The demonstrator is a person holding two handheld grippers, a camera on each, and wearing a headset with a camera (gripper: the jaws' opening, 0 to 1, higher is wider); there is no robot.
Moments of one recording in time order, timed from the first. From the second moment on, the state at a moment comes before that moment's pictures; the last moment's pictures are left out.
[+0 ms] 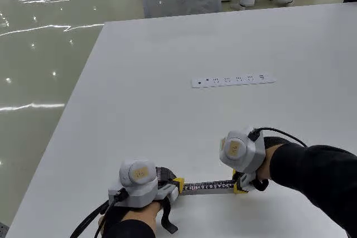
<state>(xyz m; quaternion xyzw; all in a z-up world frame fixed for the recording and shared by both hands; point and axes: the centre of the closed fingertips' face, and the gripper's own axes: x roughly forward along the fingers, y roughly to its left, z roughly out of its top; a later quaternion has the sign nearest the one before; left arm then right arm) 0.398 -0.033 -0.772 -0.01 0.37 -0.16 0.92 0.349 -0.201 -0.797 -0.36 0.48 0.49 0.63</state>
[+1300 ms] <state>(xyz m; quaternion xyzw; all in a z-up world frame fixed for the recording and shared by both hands) 0.398 -0.034 -0.774 -0.04 0.38 -0.17 0.91 0.352 -0.183 -0.796 -0.35 0.47 0.50 0.63</state>
